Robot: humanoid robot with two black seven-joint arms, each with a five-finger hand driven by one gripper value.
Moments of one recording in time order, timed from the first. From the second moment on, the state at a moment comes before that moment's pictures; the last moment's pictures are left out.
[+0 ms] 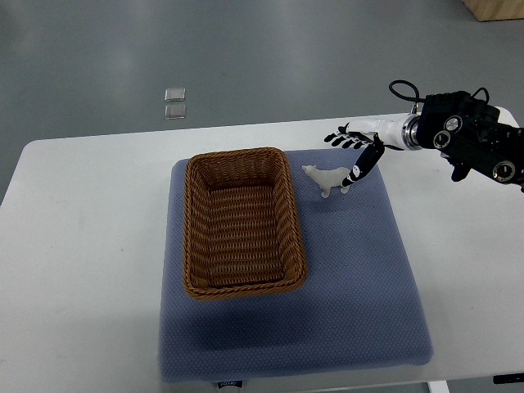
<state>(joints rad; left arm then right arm) -0.02 0.00 -0.17 -0.21 0.04 0.05 0.09 1.08 -0.38 0.27 0.82 -1.06 0.36 -0.11</state>
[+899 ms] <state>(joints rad) -0.02 0.00 -0.17 -0.21 0.04 0.05 0.09 1.03 -0.29 0.26 0.77 -1.11 0.28 -0.10</state>
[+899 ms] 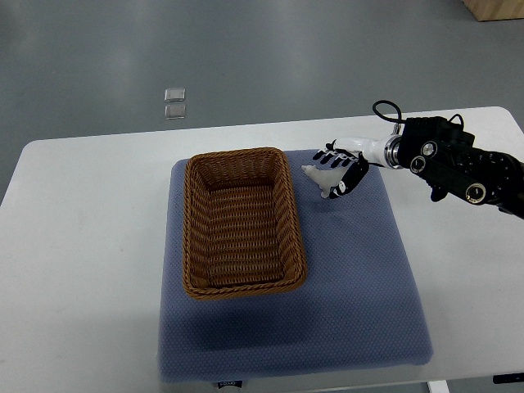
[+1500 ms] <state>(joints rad) -0.02 0.00 -0.17 -0.21 0.04 0.05 0.09 1.04 -0.26 0.25 0.74 -1.16 0.28 -0.07</state>
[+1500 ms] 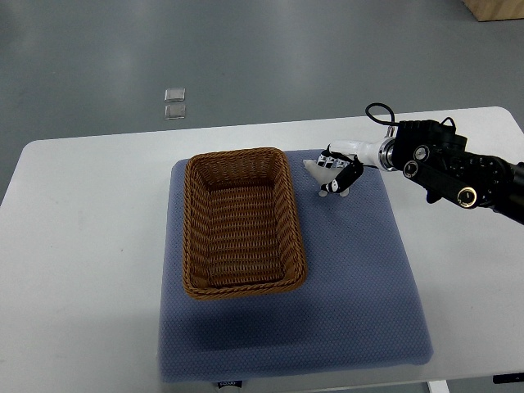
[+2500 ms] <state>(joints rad) -0.02 0.00 -0.17 -0.21 0.04 0.05 0.09 1.35 -0.46 0.25 1.15 -0.98 0.40 -0.07</state>
